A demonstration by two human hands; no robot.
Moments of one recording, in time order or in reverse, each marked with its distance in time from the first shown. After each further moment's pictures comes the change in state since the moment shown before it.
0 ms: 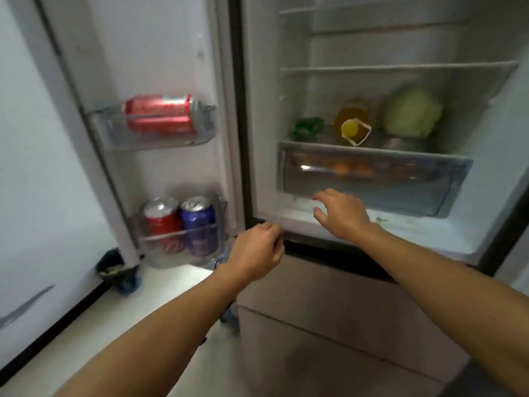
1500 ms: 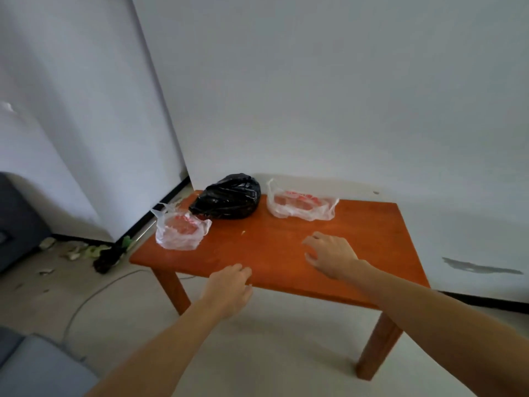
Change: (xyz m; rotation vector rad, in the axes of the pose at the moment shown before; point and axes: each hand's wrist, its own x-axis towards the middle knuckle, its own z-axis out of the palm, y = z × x) left_hand -1.009 -0.314 -0.538 0.577 -0.114 -1.576; right_hand -0.378 -1.213 0.051 0.439 -0.325 -1.548
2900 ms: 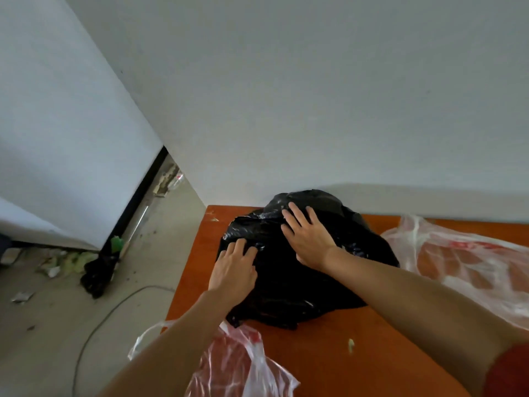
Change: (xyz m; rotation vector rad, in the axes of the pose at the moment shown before) left_hand 0.527 -0.490 0.145 0.033 -0.147 0.011; right_hand 0.698 -0.053 0.276 -0.324 -0.220 -0.215
